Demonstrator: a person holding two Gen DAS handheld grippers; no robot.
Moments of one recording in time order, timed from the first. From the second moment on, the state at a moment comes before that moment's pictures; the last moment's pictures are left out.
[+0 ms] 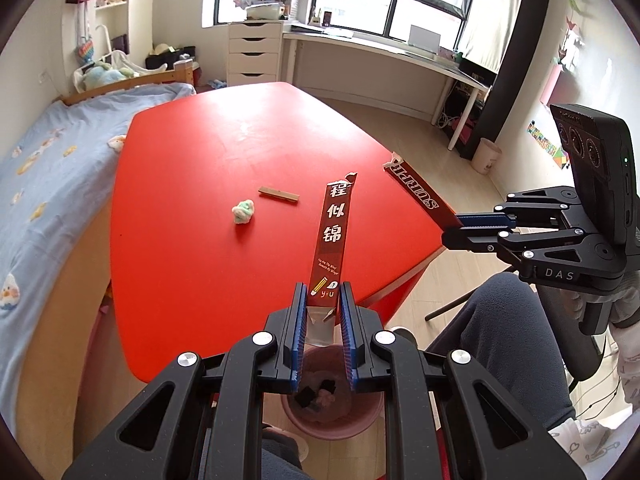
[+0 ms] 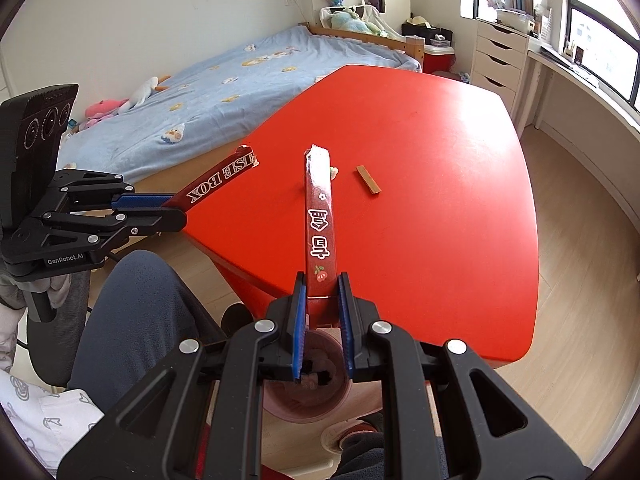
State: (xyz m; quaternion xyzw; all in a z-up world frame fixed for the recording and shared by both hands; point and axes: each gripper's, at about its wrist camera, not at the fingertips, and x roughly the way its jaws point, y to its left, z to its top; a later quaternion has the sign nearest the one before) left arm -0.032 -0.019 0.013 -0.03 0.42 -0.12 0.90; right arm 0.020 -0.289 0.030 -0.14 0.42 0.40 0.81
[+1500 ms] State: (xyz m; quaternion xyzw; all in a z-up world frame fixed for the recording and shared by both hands) left arm -0.073 -0.034 -0.023 -0.05 0.47 -0.14 0.87; right arm -0.030 -0.306 -0.001 -0.12 0.47 0.42 0.77
